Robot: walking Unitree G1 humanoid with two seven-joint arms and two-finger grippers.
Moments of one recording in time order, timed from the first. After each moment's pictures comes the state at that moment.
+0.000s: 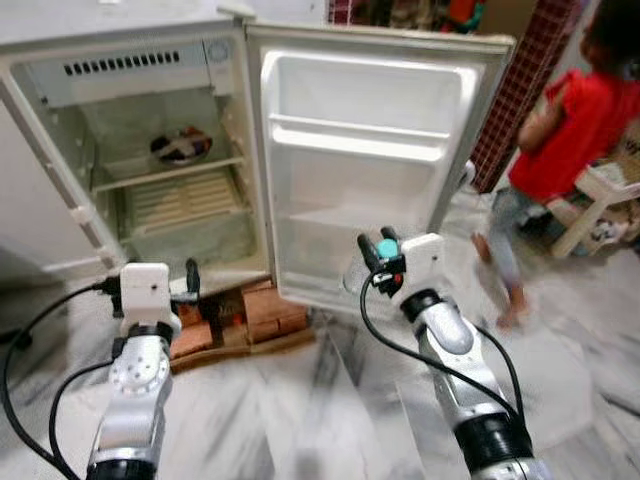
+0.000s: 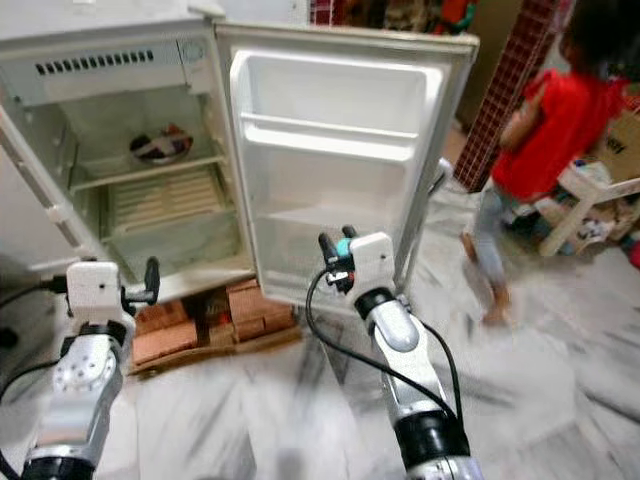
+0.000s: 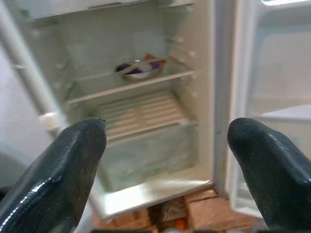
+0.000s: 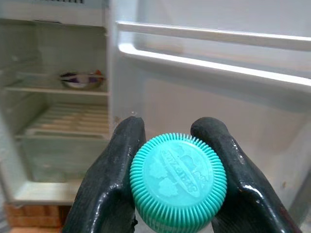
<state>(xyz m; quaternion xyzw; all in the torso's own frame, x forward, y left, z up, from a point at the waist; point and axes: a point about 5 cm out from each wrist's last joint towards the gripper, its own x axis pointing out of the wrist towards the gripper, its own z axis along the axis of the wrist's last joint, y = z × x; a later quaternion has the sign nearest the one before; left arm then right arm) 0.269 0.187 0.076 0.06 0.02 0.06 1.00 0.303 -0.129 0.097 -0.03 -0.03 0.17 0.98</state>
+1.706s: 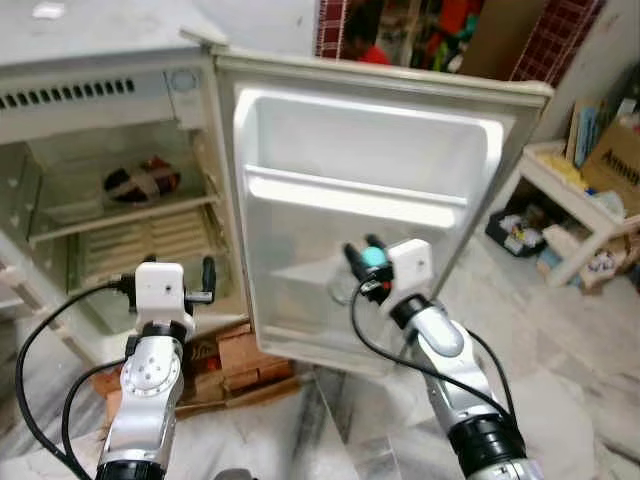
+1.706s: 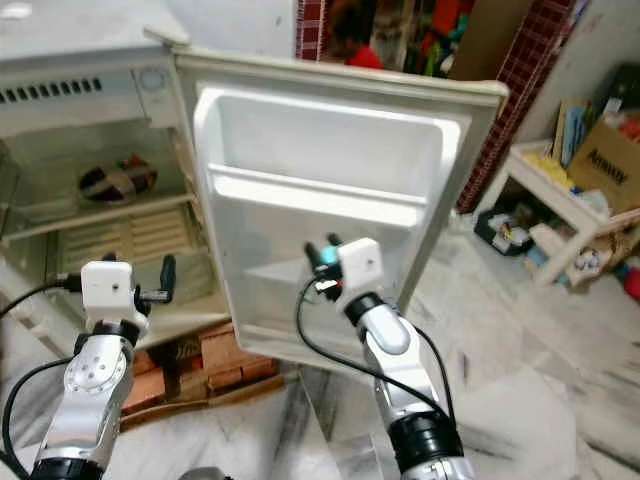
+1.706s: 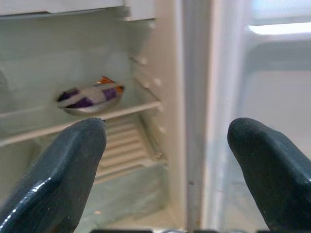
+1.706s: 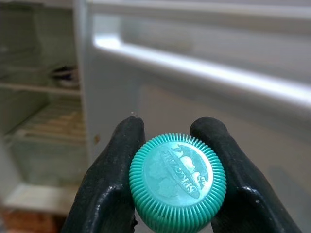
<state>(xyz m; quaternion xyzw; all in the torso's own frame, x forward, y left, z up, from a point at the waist) 0.270 0.175 0.082 0.05 0.00 0.03 1.00 0.293 -0.102 0.088 -0.02 -0.01 0.26 0.96</state>
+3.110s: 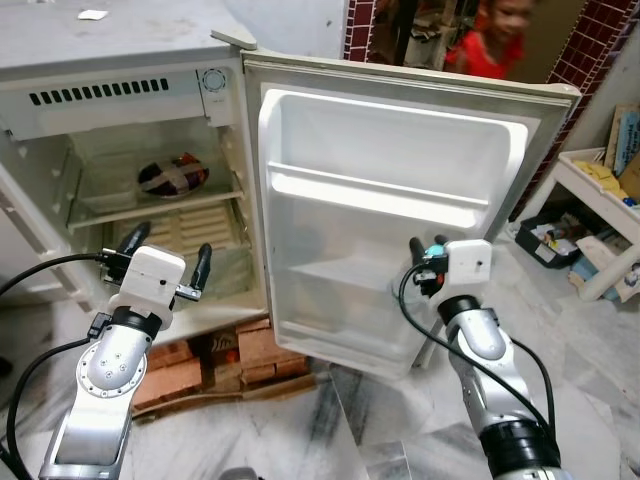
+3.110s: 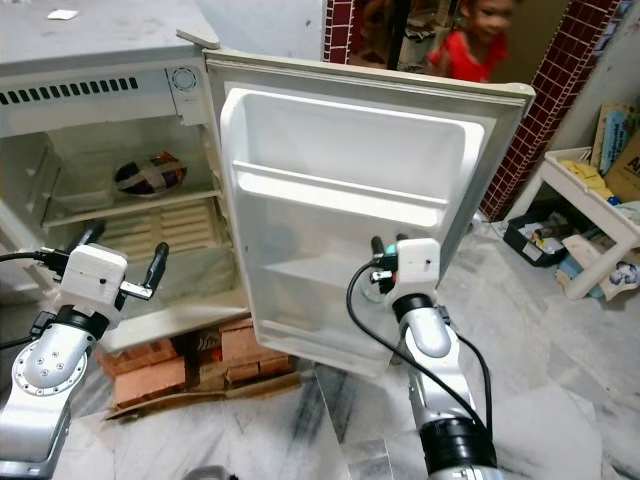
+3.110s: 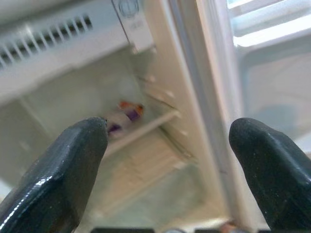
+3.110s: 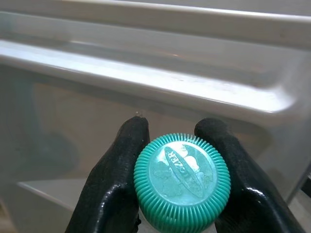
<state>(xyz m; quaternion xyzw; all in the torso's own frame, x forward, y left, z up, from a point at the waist) 0.246 0.197 0.127 0.17 -0.01 -0.05 0.98 0.303 -0.168 0.093 -0.02 0.00 0.04 1.00</state>
